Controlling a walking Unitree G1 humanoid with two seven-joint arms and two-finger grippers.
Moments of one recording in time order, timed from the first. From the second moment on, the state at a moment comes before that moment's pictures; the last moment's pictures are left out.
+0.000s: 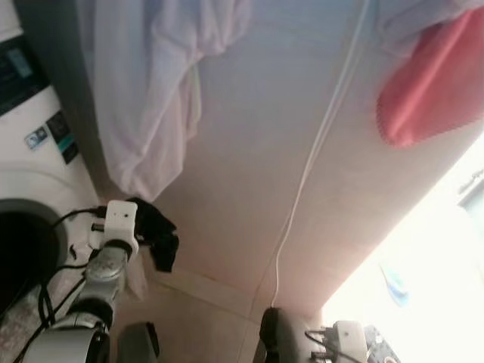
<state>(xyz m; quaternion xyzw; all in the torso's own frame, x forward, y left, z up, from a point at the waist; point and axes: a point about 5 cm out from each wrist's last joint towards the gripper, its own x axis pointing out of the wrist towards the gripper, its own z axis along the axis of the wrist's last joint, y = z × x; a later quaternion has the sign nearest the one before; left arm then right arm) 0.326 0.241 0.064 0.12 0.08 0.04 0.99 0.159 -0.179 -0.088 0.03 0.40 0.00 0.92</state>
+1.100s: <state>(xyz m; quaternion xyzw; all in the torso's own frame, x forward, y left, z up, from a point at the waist) 0.326 0.237 0.063 0.11 0.08 0.03 0.99 0.153 -0.186 -0.090 0.02 0.41 -0.01 0.91</state>
